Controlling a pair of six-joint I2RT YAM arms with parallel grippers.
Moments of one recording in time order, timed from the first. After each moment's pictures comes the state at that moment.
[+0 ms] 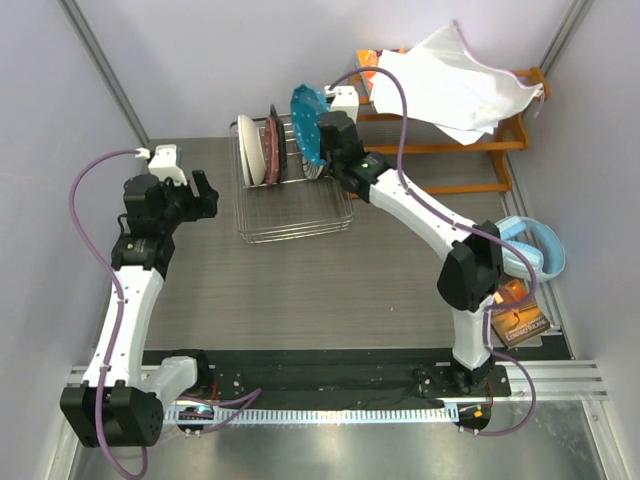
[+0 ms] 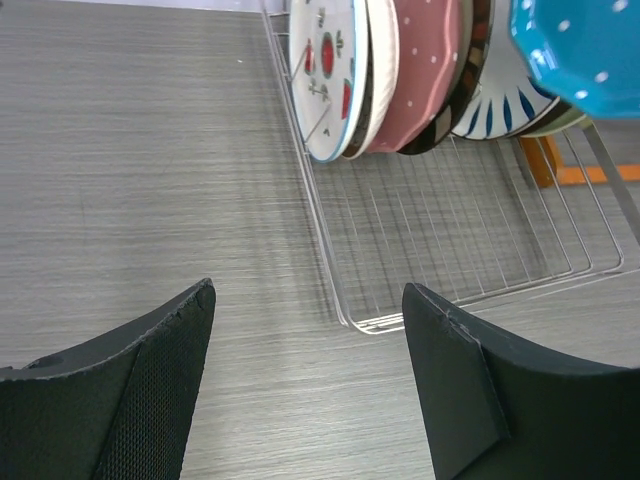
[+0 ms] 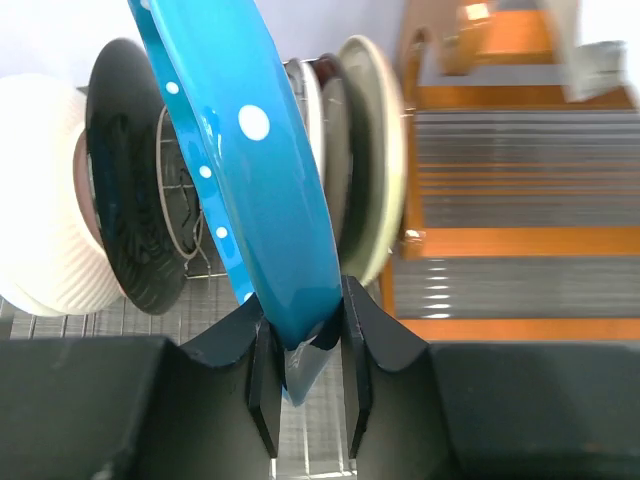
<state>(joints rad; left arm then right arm) 0.01 1.03 1.02 -0.32 0.15 -0.10 0.67 1.94 1.89 -0.26 0.59 0.25</state>
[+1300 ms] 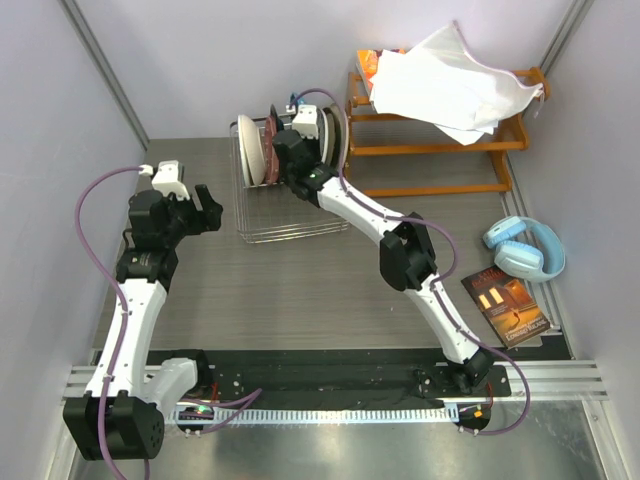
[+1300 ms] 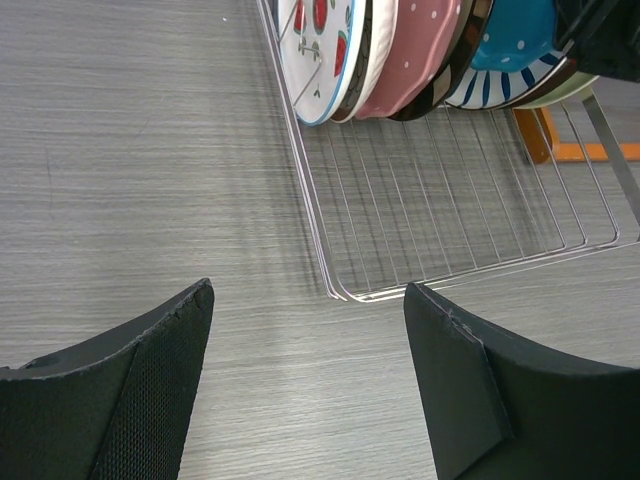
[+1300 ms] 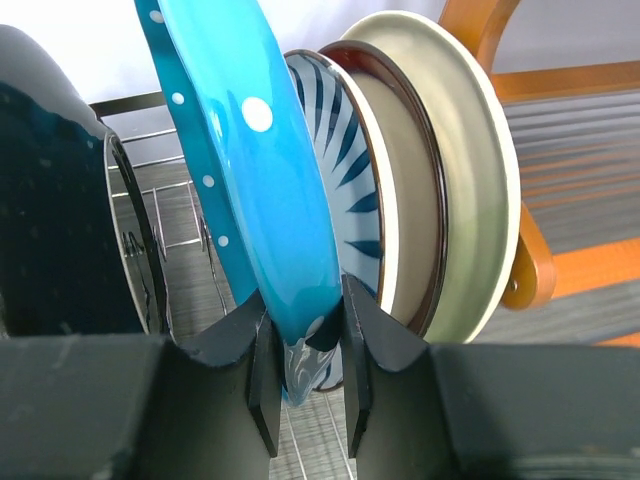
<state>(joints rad) 0.02 0.96 0.89 -0.28 0.18 -0.14 0.75 2.46 2.34 -0.17 0.92 0.20</state>
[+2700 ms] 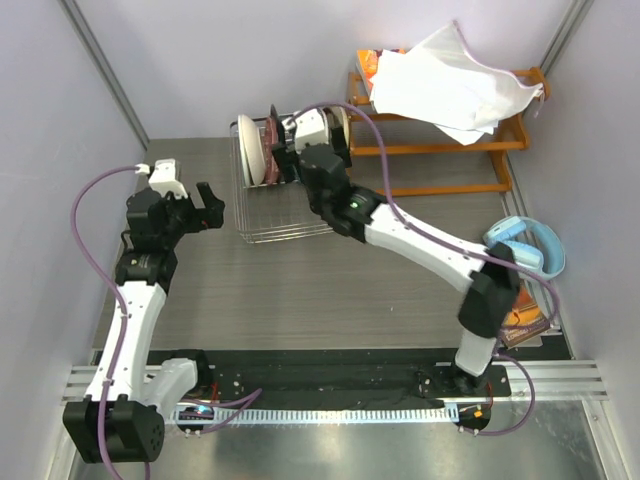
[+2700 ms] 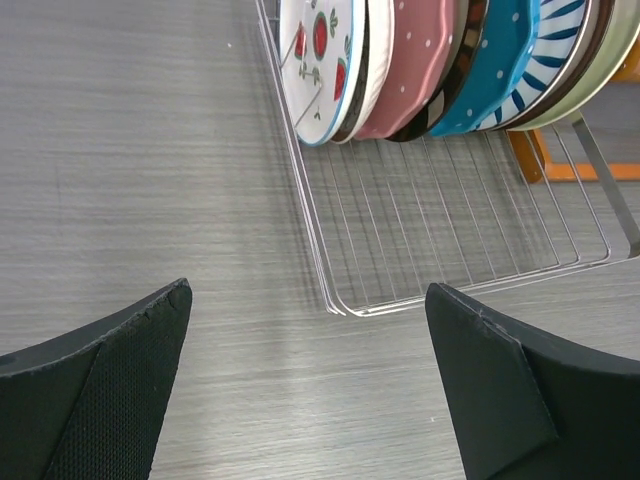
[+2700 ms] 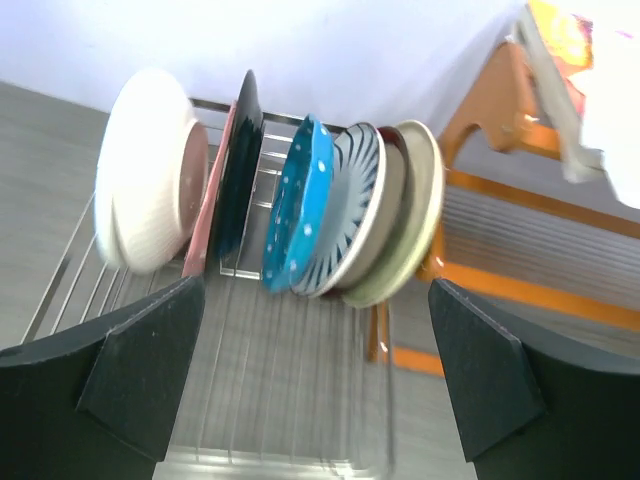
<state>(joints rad) 0.02 0.94 0.88 -0.25 0.16 -0.17 0.88 1.87 1.75 0.01 0.72 -0.11</state>
